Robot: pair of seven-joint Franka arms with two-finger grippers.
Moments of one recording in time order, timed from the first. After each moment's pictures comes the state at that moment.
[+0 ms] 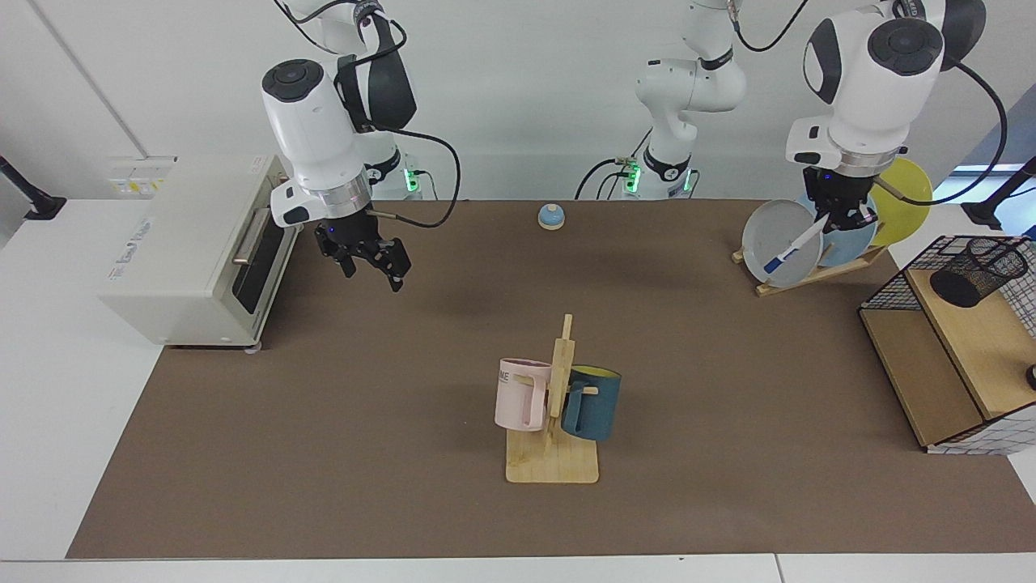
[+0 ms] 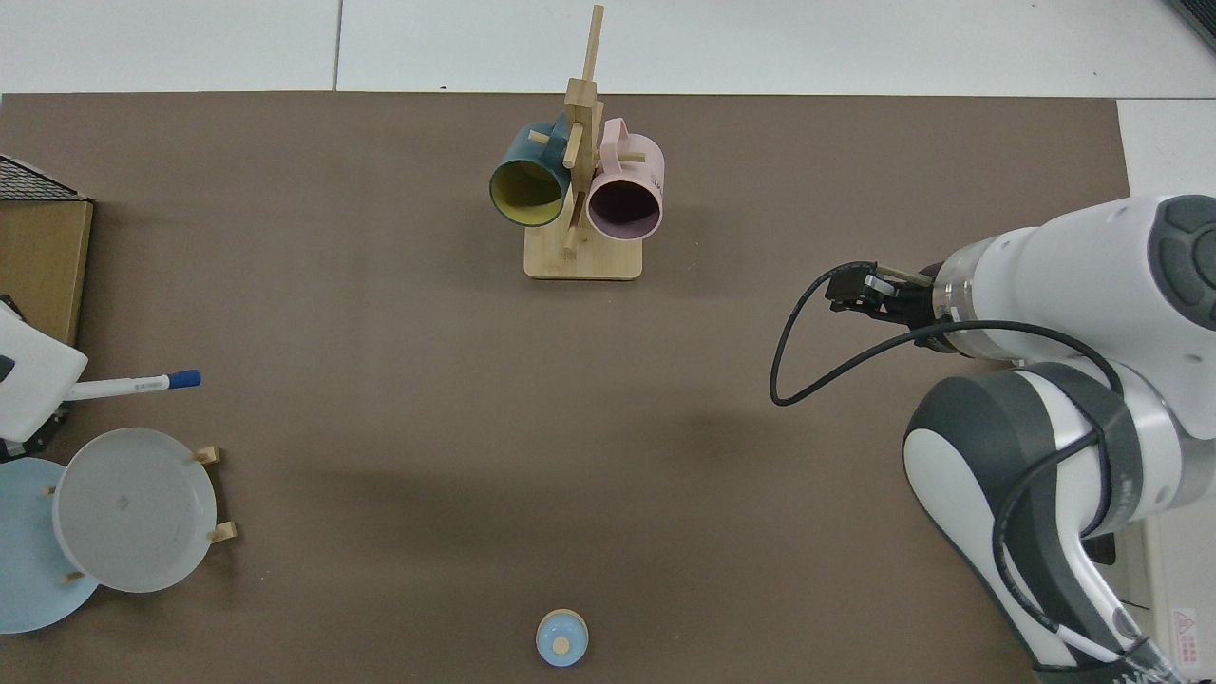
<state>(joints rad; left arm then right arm) -0.22 -0.07 0.20 -1.79 0.34 1.60 1.22 0.17 0.01 0.02 -1.89 0.02 2.02 0.56</state>
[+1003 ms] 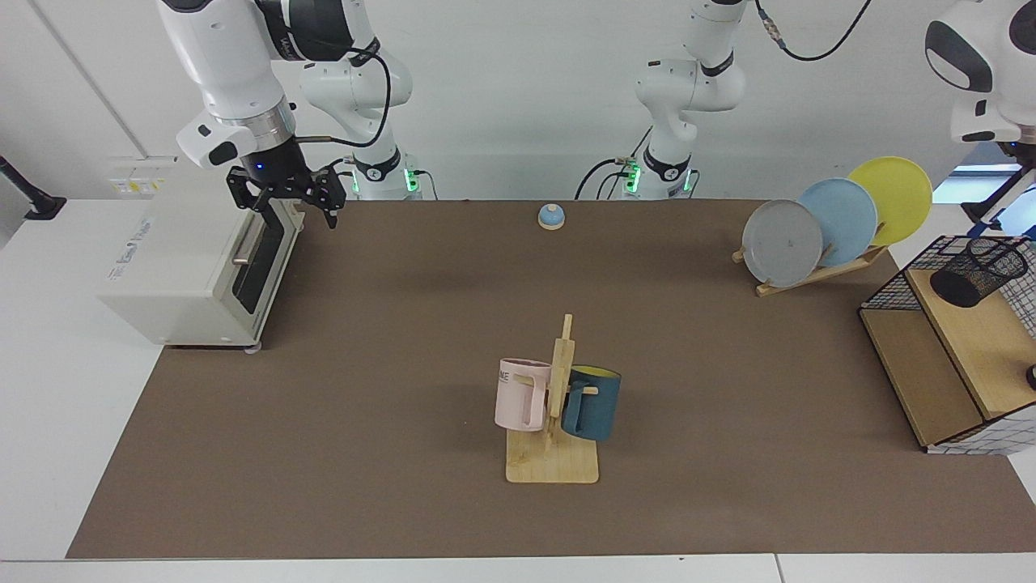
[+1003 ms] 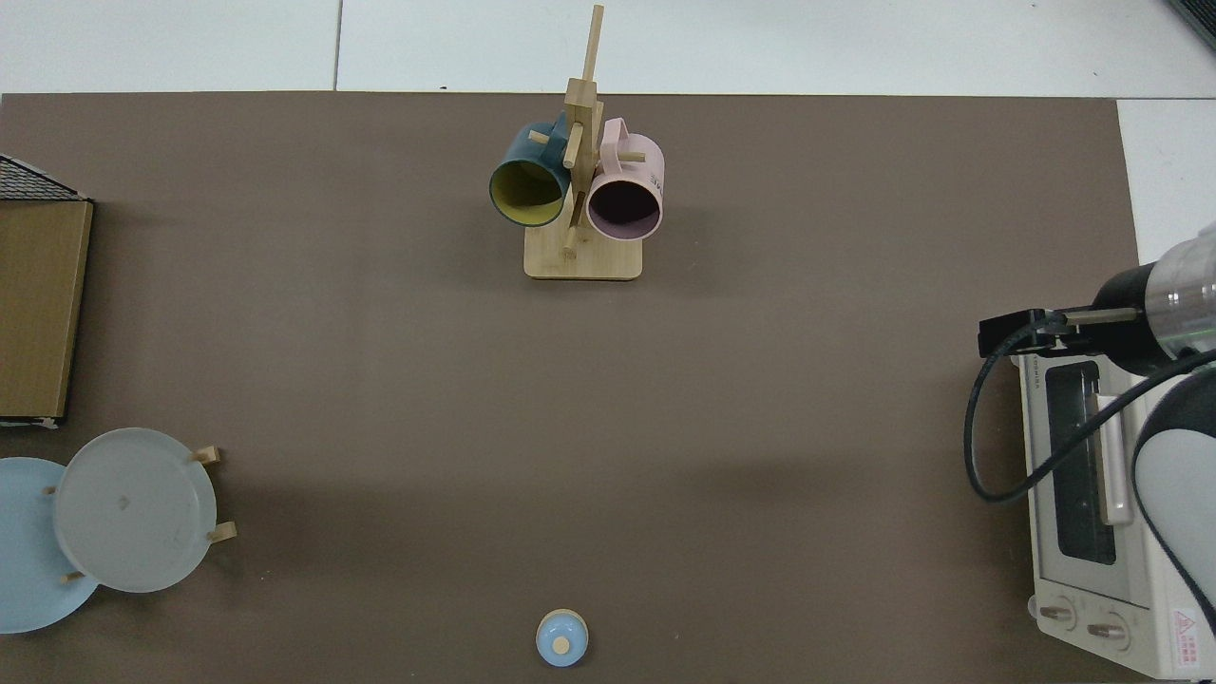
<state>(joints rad) -0.16 0.10 0.46 -1.50 0.73 1.68 1.52 0.04 -0.08 0.02 -1.73 -0.01 1.67 0.07</state>
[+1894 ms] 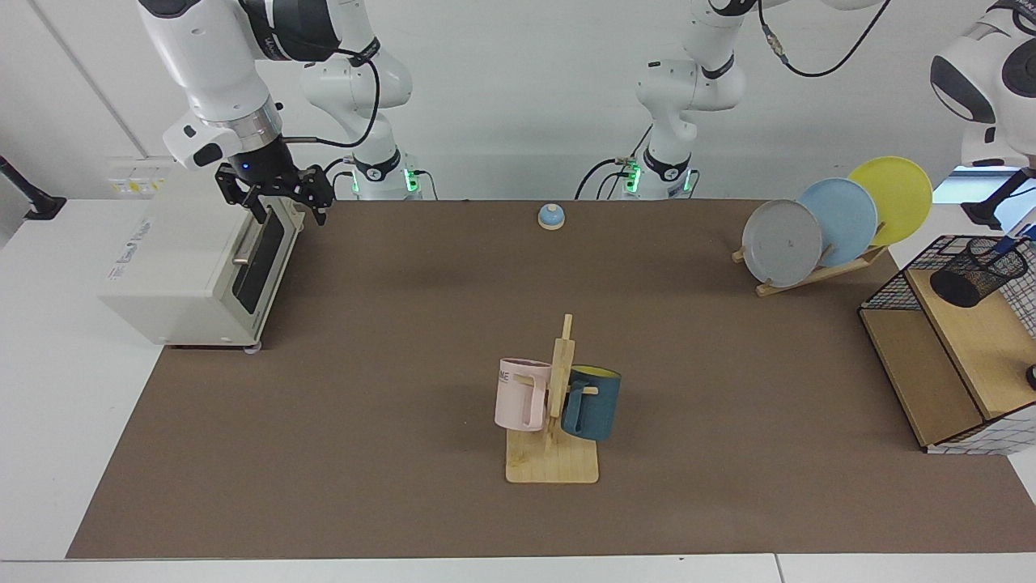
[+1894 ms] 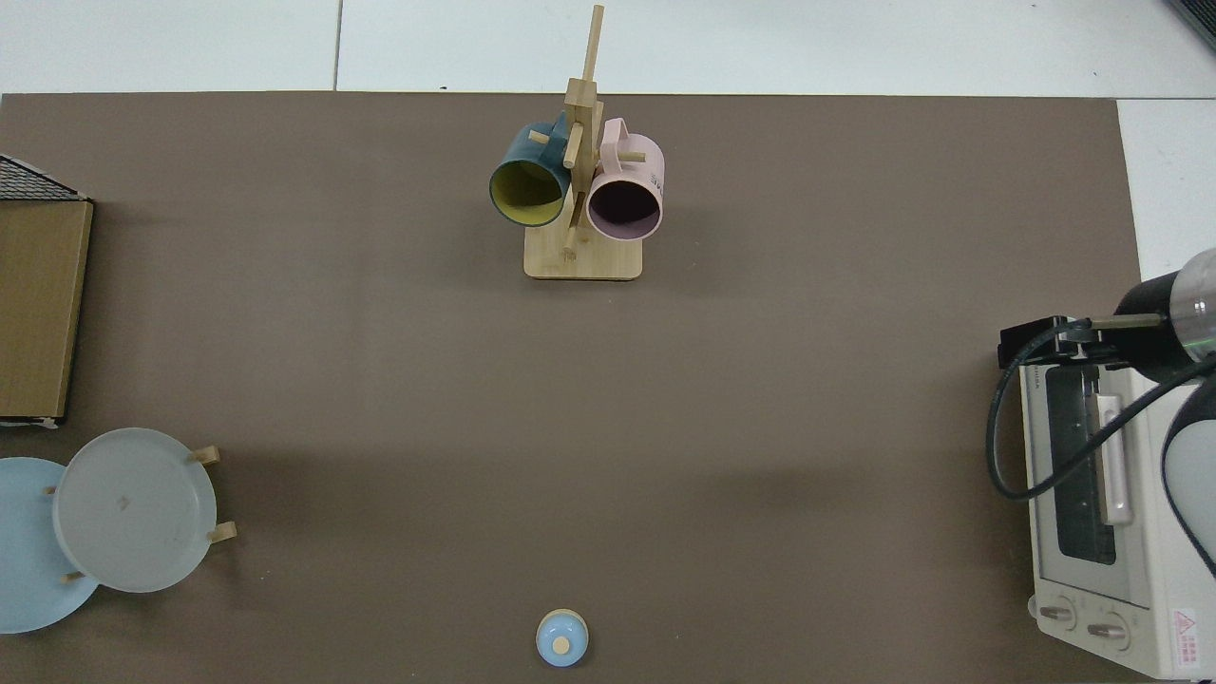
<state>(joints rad) -0.13 0.17 0.46 -1.51 0.79 1.79 1.51 0.01 -0.08 0.02 -1.73 -0.01 1.63 0.07</state>
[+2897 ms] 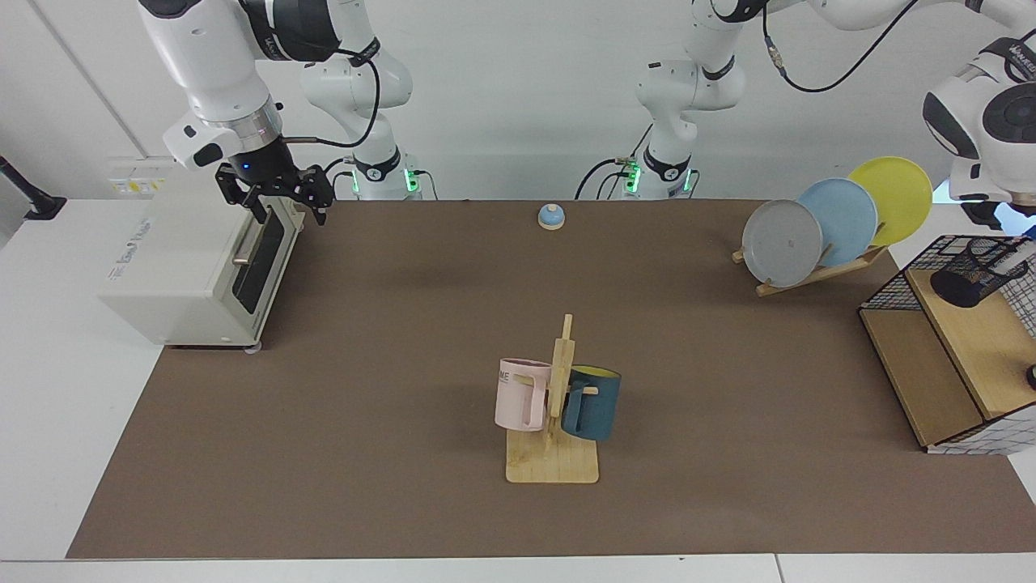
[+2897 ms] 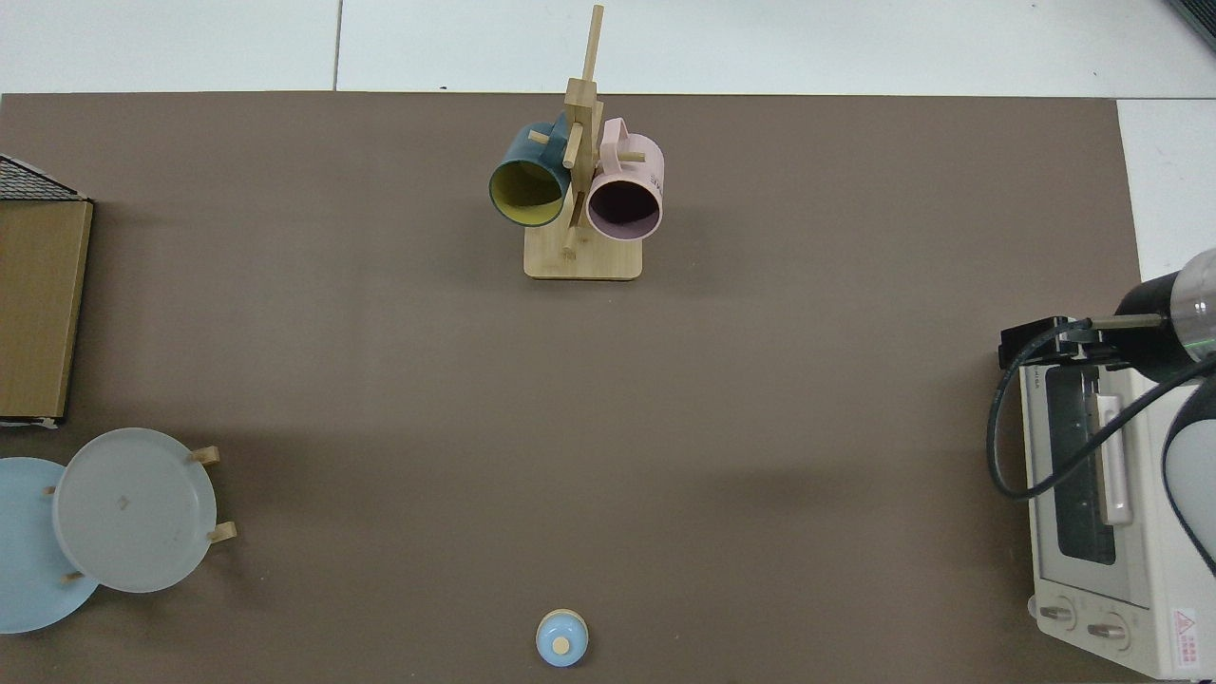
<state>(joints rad) -0.09 0.20 0.46 -1.59 0.79 1.91 1.45 0.01 -0.08 0.01 -1.73 -0.01 1.63 0.07</state>
